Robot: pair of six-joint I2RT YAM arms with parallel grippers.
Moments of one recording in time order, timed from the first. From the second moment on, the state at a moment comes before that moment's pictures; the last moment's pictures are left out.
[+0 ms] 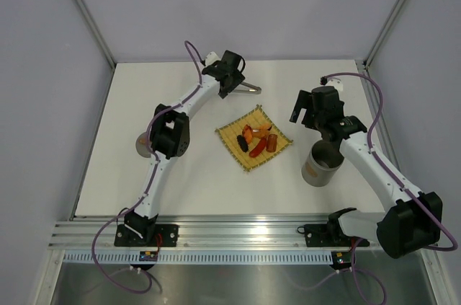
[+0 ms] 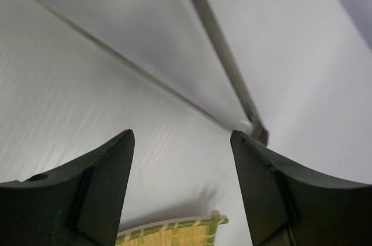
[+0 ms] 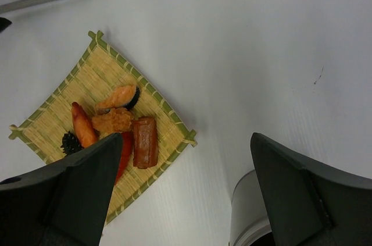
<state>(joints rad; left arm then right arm) -0.50 2.47 2.25 -0.67 -0.32 -1.12 0.33 1.22 1.02 -0.48 0.27 0.49</state>
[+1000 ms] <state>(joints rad) -0.45 2.61 2.39 -0.75 -0.37 -1.18 0.33 1.31 1.02 -0.44 0.27 0.46</state>
